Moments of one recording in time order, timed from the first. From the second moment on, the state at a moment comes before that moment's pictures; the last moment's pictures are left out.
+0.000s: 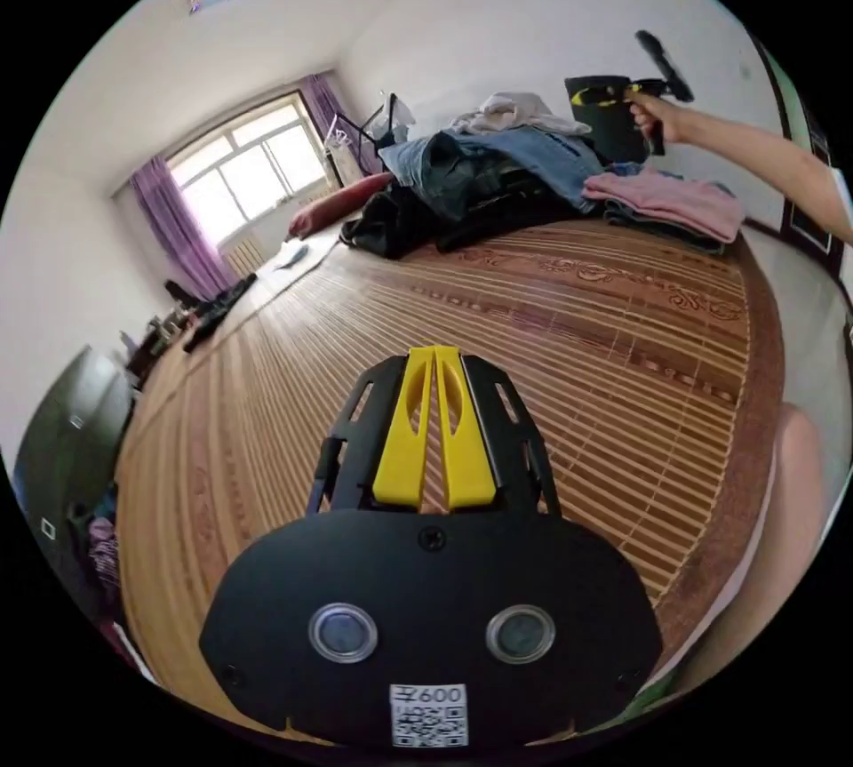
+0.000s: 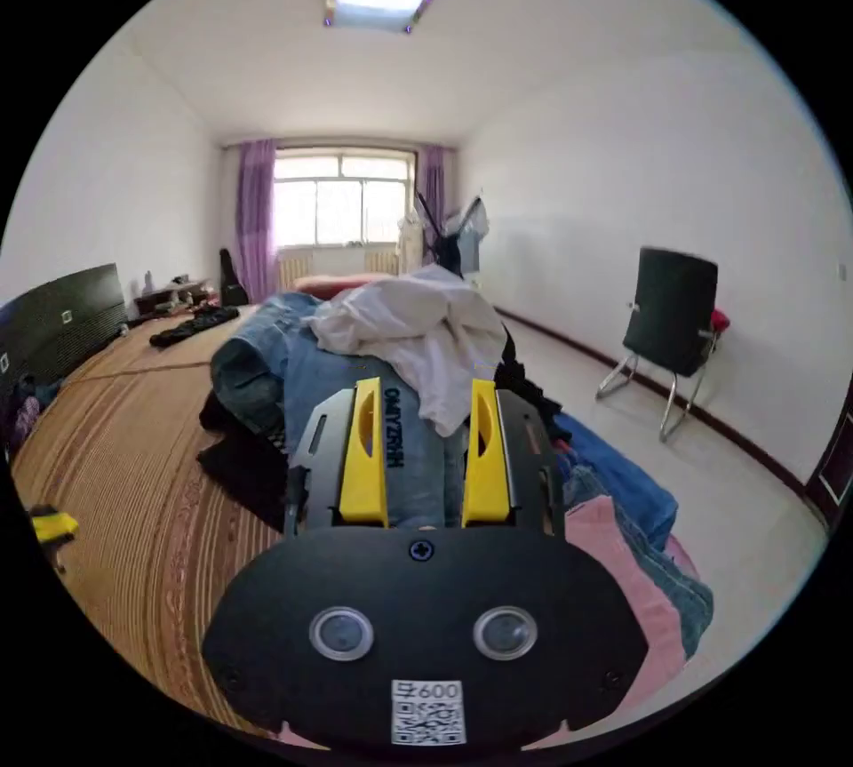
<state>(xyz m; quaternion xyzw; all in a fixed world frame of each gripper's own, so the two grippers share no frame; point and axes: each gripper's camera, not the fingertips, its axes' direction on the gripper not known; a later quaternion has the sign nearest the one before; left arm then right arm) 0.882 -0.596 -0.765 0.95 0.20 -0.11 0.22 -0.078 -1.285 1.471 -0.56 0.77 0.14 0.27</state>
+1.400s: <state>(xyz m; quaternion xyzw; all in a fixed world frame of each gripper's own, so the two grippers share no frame) 0.859 -0.687 -0.170 0.94 0.30 -0.04 -0.18 -0.515 -1.008 1.875 -0.45 0.45 0.04 0.77</state>
